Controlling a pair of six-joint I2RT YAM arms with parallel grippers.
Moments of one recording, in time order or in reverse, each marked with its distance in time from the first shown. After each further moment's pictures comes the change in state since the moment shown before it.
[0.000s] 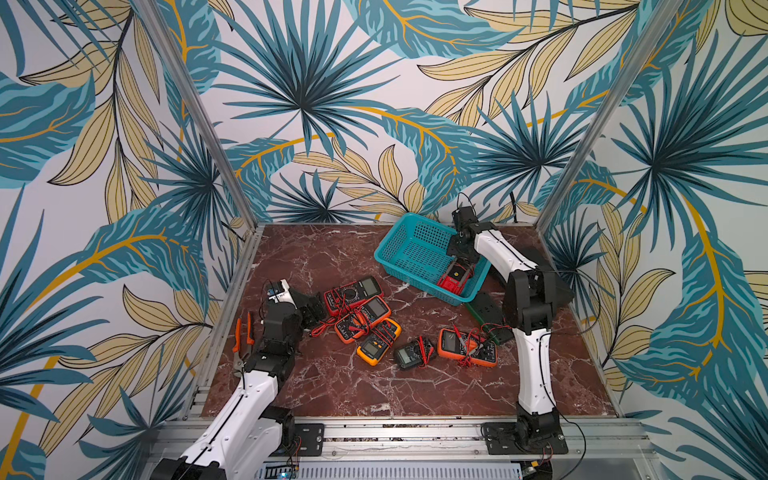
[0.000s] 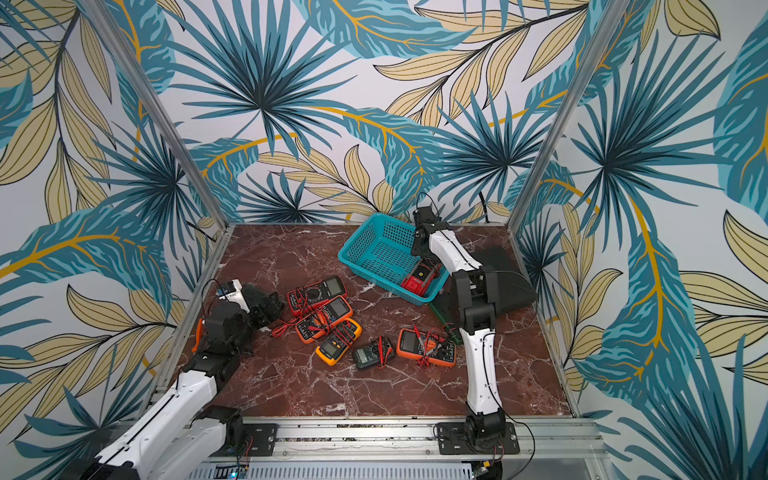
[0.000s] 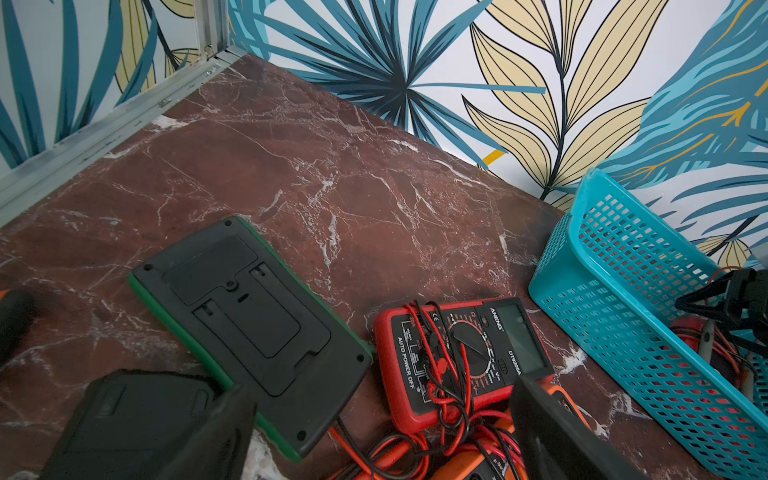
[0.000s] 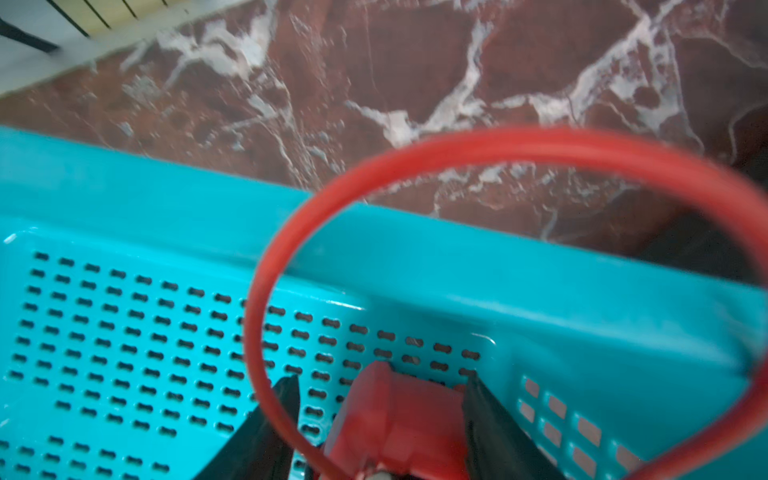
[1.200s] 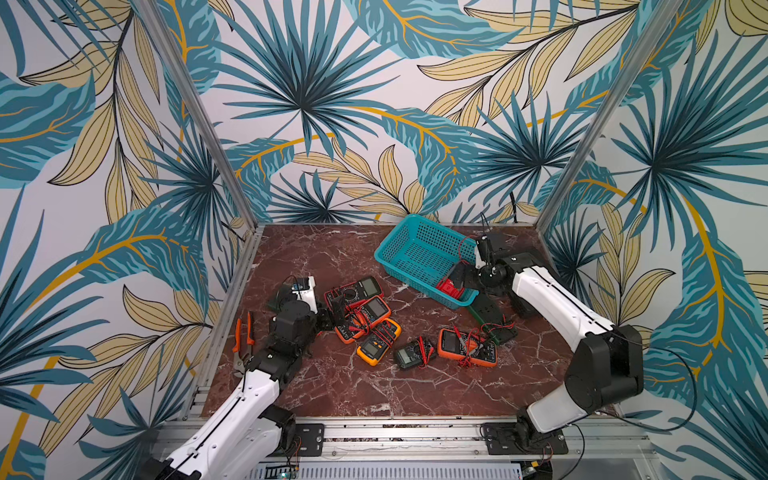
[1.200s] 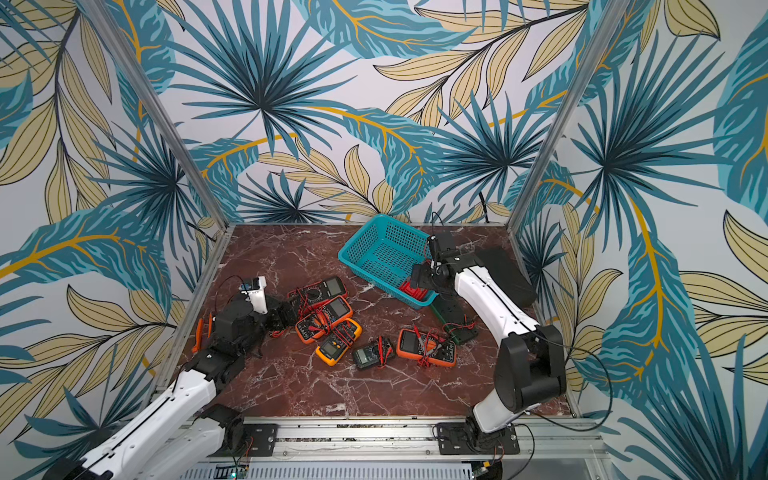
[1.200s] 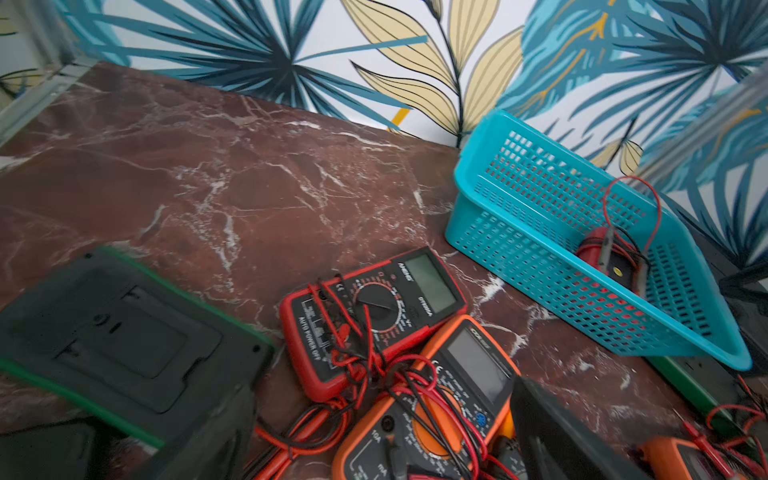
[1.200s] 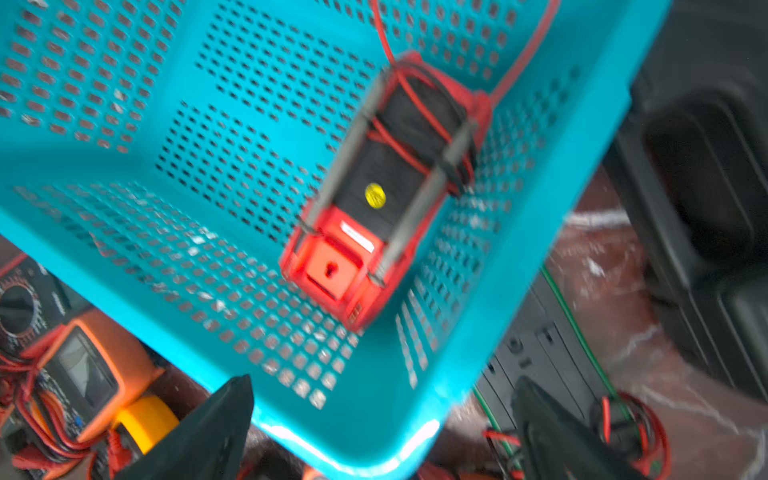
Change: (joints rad) left arm -0.232 0.005 0.093 -0.086 0.047 0.128; right arm 0.057 -0.780 -0.778 0.049 -0.207 -0.095
